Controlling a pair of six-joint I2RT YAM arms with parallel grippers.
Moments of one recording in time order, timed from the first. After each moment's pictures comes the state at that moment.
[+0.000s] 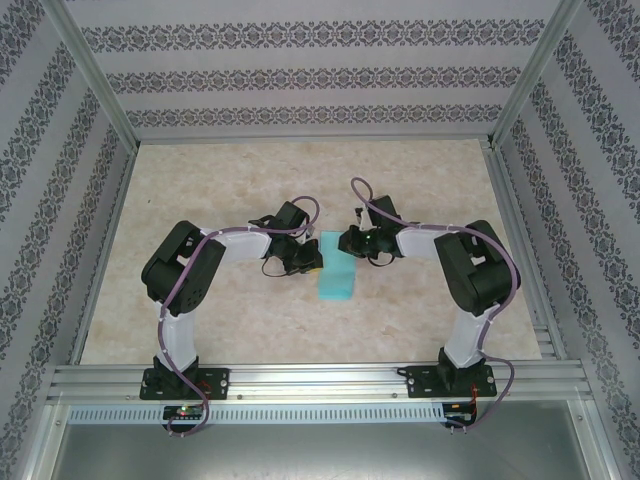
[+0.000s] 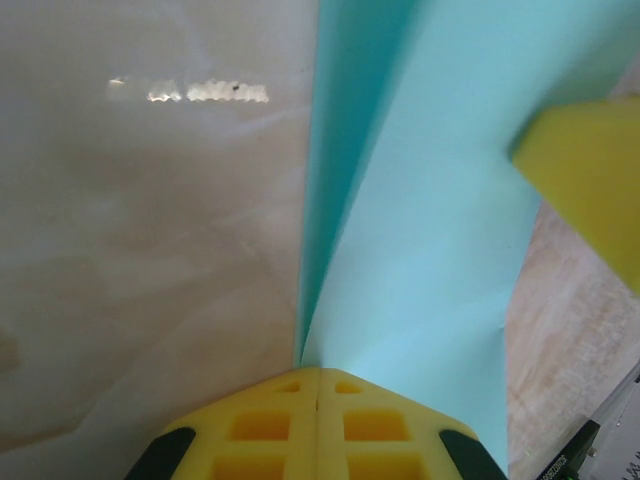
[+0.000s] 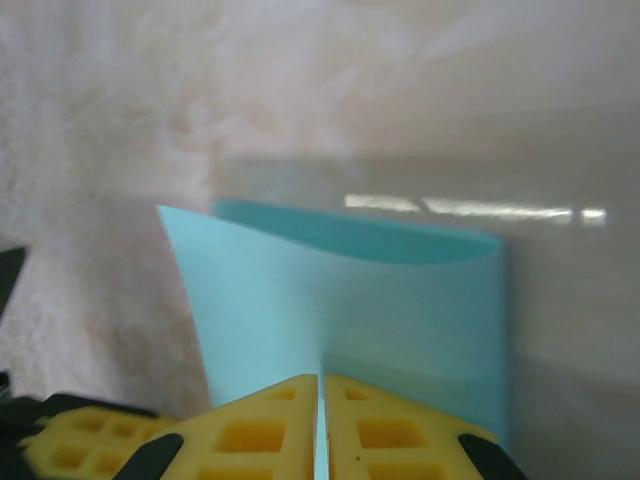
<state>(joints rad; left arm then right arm) -0.60 1.96 1.11 -0.27 0.51 -0.82 0.39 1.86 0.92 -0.02 -0.47 0.62</state>
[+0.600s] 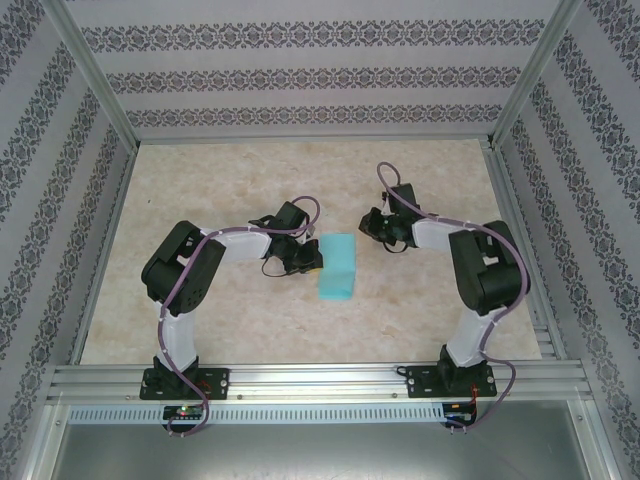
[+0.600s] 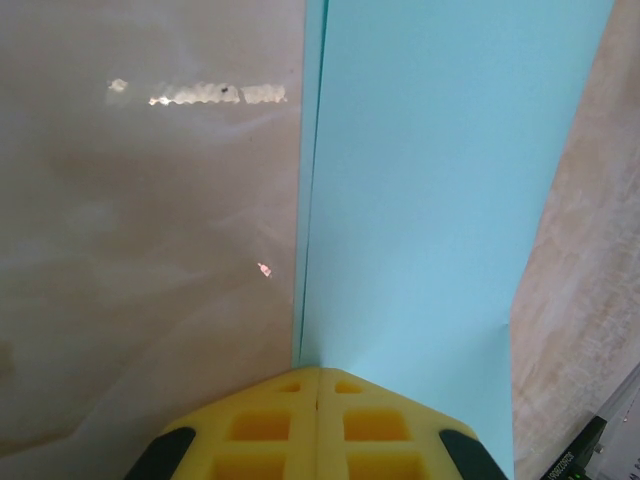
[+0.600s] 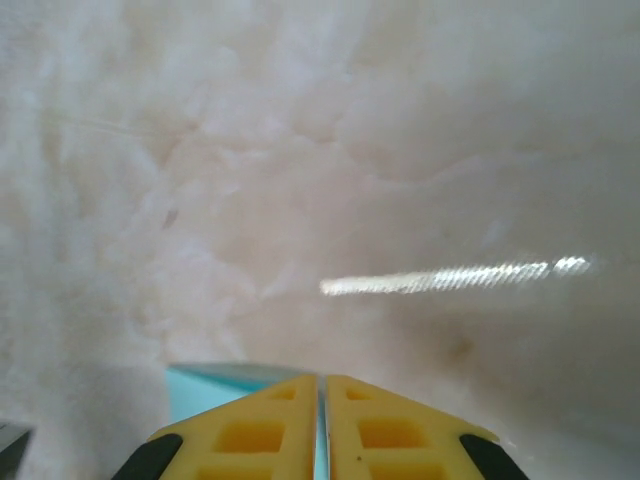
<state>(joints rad) -0.60 1.96 1.11 -0.27 0.51 -0.80 0.29 1.78 0.93 -0.02 -0.34 0.68</state>
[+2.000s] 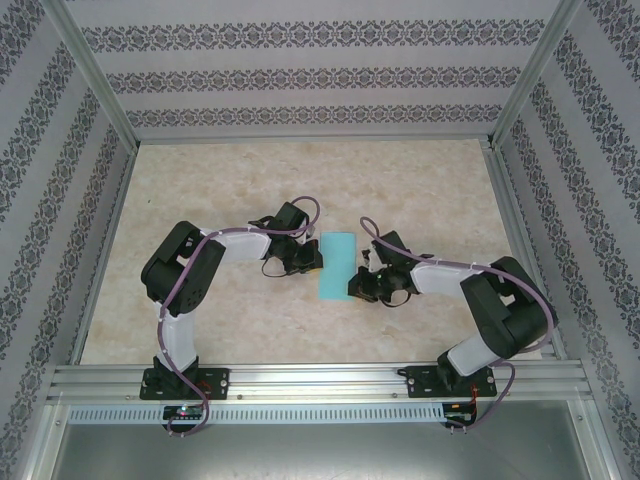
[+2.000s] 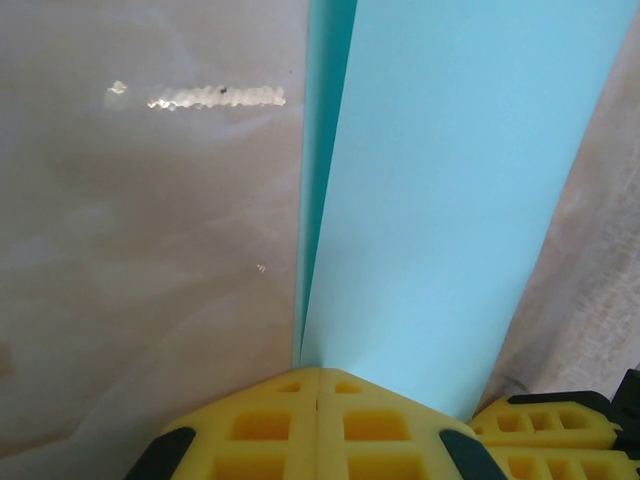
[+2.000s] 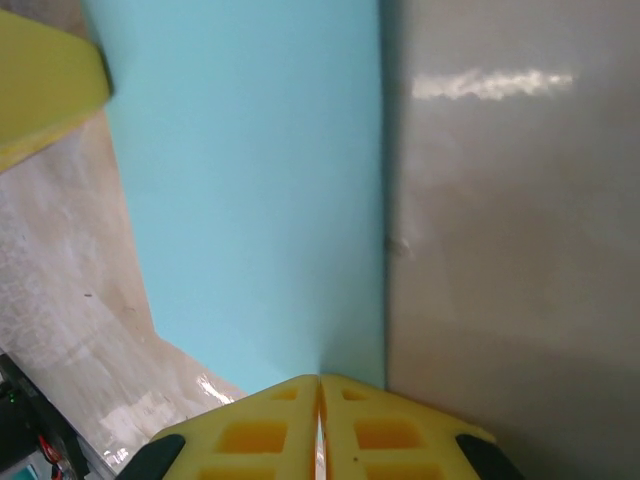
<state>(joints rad) -0.60 1.96 1.10 -0.26 0.51 -0.80 0.50 1.54 0.58 -0.18 -0.53 0.68</state>
